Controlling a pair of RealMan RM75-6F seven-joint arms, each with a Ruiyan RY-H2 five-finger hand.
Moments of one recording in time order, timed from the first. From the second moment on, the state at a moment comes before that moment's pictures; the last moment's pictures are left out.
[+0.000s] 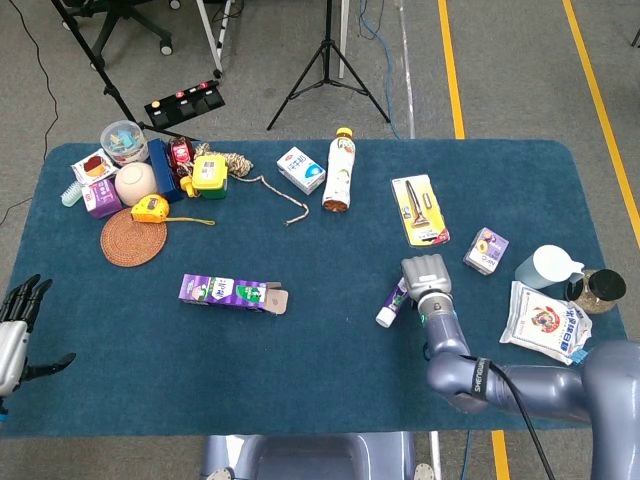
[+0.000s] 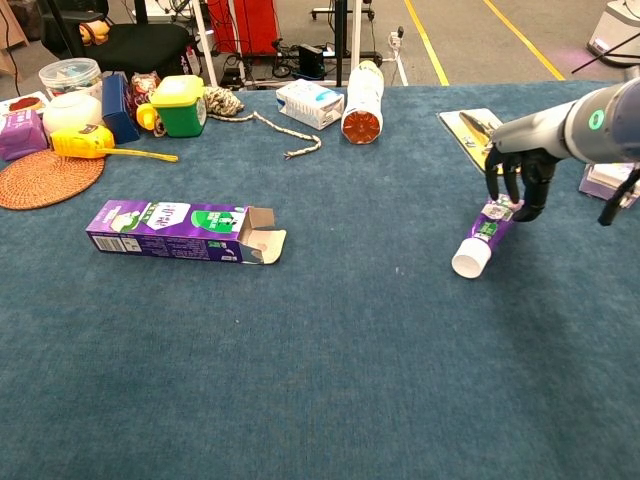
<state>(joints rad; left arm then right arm) -0.08 -1.03 -0.04 -1.81 1.38 1.41 0.07 1.12 -1.41 0.13 -1.66 0.00 1.02 -1.04</state>
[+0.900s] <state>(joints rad) -0.07 -1.01 -0.03 -1.82 1.40 1.42 0.03 1.12 -1.28 -0.02 -1.90 -0.10 0.97 -0.98</state>
